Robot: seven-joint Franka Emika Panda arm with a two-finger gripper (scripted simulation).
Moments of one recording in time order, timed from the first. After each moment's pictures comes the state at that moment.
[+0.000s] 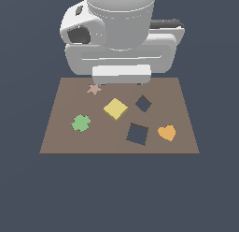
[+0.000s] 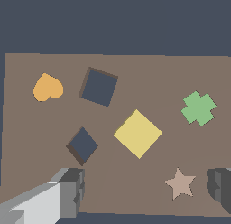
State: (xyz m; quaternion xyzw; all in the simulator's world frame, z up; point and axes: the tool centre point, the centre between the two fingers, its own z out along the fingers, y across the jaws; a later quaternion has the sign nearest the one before) arm -0.001 0.003 0.172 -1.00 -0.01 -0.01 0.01
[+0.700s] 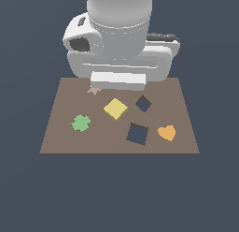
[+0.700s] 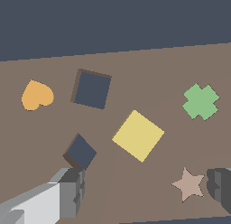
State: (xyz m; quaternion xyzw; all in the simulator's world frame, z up) arm 0.001 0.002 0.156 -1.00 0.04 -0.01 0.00
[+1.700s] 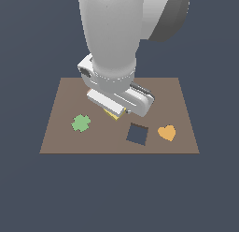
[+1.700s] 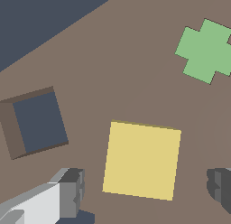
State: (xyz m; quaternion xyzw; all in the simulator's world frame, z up) arm 0.004 -0.011 0.071 -0.96 0.29 0.00 0.00
